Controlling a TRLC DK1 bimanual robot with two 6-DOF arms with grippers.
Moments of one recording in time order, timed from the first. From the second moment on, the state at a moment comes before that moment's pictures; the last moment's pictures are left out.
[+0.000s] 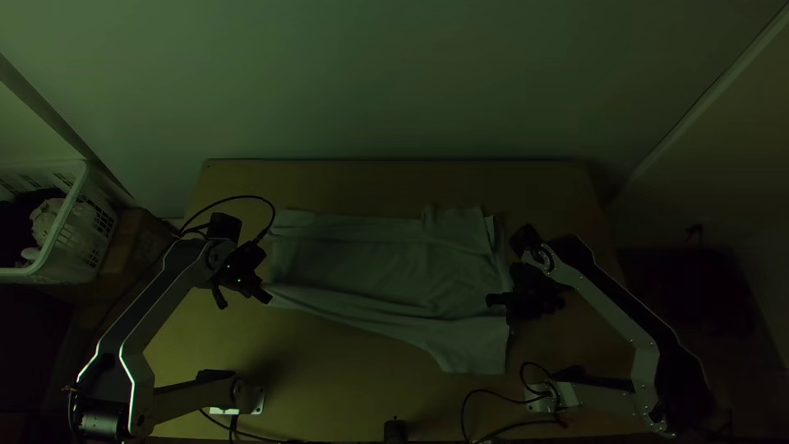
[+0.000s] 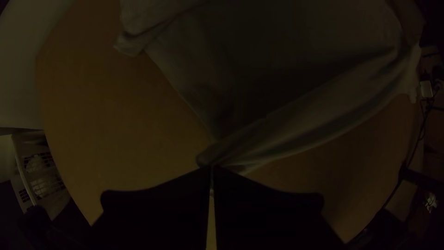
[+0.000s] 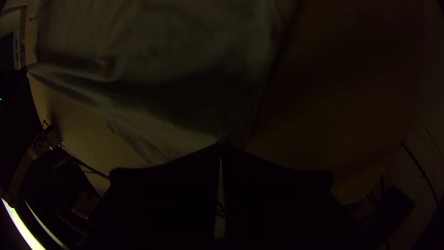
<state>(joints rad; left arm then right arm) -0.02 1.29 0.95 -0.95 -0.03 0.55 0.36 1.38 0.99 -1.32 -0.22 0.28</state>
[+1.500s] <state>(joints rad) 0.00 1.80 1.60 -0.95 0.02 0.54 0.19 1.96 1.71 -1.23 -0.13 0.22</state>
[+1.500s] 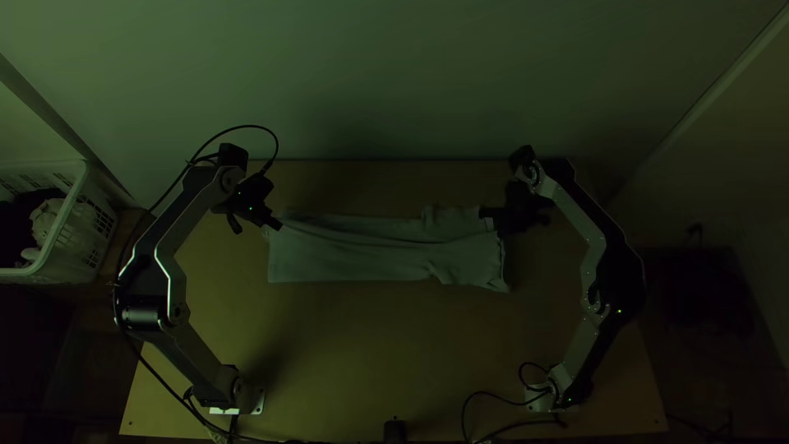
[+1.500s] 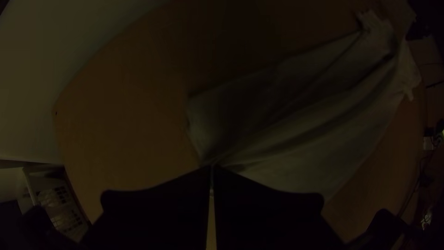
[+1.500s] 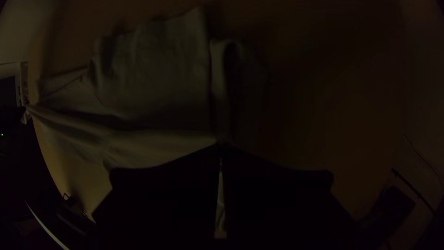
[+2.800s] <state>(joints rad) 0.10 1.95 1.75 -0.95 0.23 0.41 0.12 2.09 1.99 -1.22 -0.12 0.21</state>
